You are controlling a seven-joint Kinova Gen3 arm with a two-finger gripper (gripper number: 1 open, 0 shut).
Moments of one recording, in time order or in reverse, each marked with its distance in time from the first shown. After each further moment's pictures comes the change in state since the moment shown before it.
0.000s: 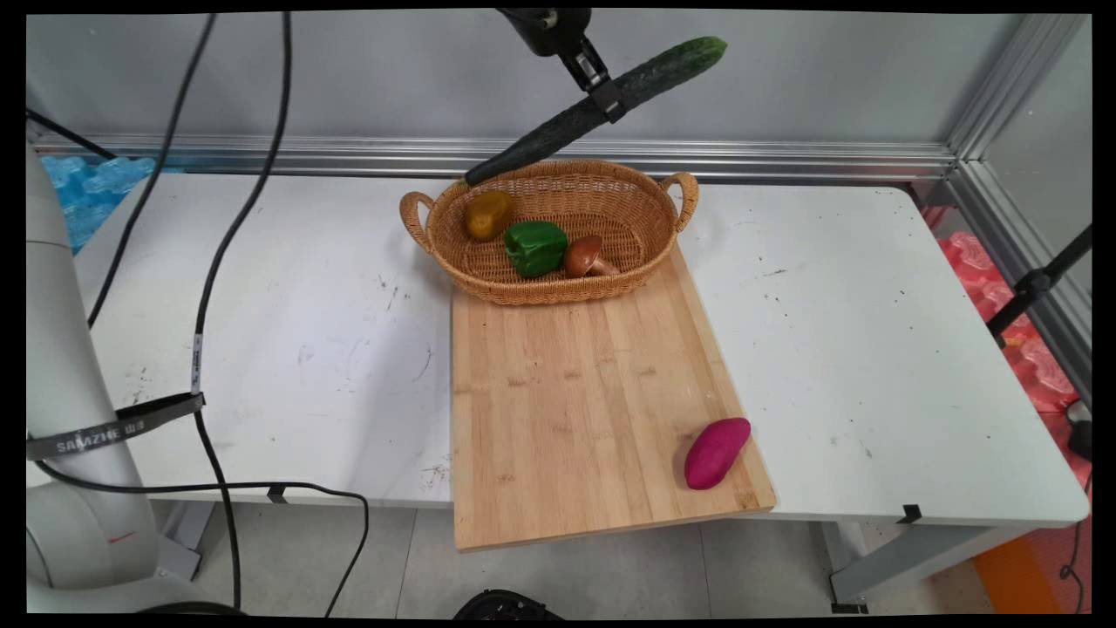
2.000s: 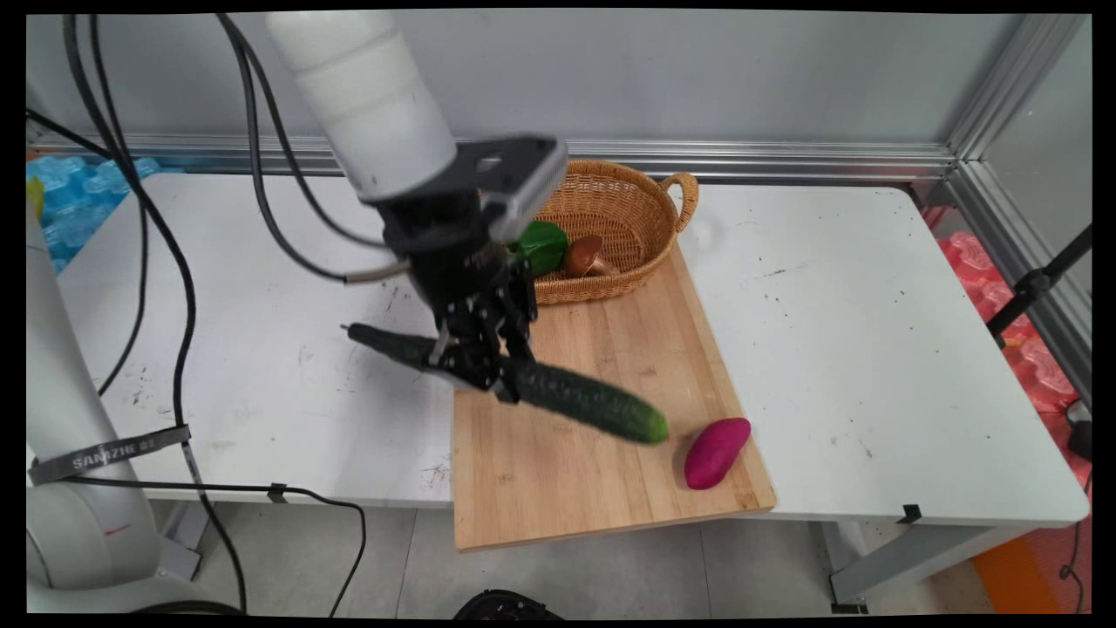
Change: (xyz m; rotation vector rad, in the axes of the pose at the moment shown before) arm -0.118 0.199 -0.017 -0.454 -0.198 0.651
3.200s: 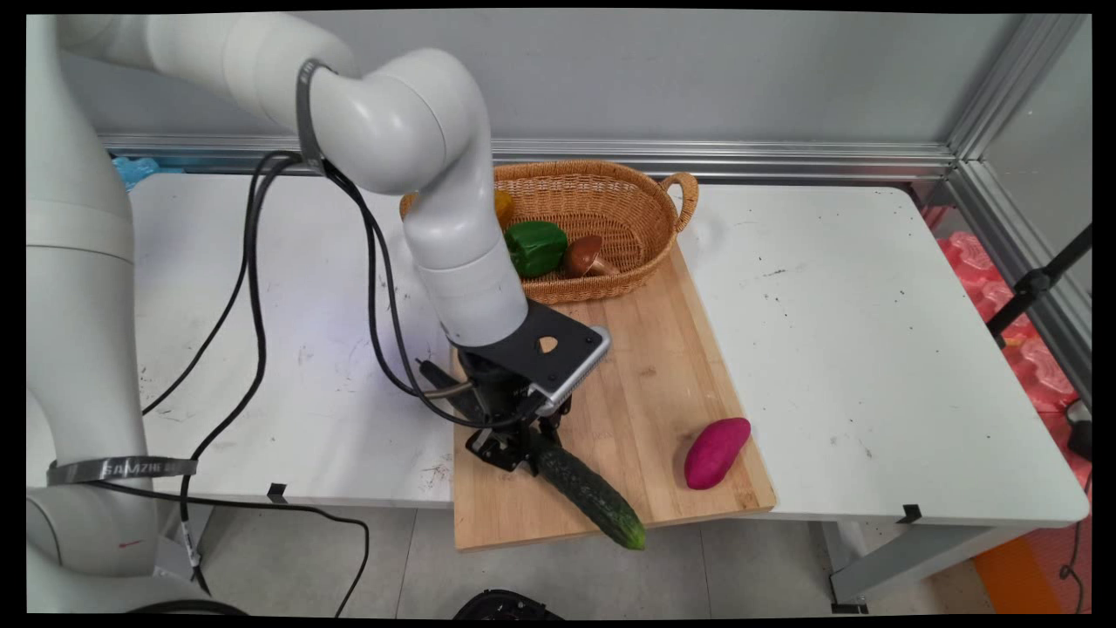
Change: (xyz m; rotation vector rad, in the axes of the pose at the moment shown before) arm -0.002 -0.016 0.137 -0.020 -0.116 0.254
